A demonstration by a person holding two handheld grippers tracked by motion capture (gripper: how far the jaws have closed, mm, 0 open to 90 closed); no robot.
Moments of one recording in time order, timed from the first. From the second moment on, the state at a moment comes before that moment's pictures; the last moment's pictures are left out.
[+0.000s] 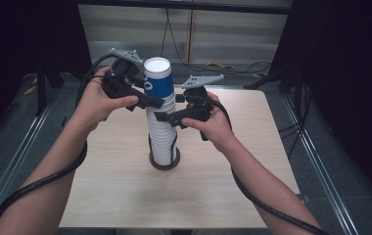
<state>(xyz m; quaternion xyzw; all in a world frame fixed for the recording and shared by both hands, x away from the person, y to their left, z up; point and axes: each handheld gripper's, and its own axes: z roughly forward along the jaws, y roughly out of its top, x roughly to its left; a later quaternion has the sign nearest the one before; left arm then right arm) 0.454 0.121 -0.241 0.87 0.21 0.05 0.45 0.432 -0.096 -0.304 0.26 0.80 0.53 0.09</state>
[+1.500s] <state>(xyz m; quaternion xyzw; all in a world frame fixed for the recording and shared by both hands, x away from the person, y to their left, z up) 0.451 0.121 -0.207 0.85 0.23 0.07 0.48 0.426 -0.100 -0.309 0.26 0.80 0.53 0.10</state>
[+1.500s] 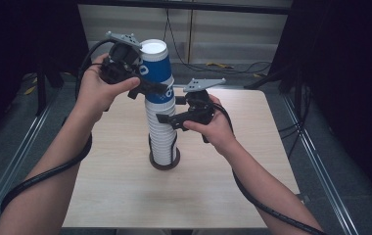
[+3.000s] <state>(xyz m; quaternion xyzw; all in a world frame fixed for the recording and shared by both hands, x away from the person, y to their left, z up) 0.442 0.176 -0.185 0.82 0.27 0.09 0.49 0.424 -0.102 -0.316 0.26 0.81 0.52 0.11</state>
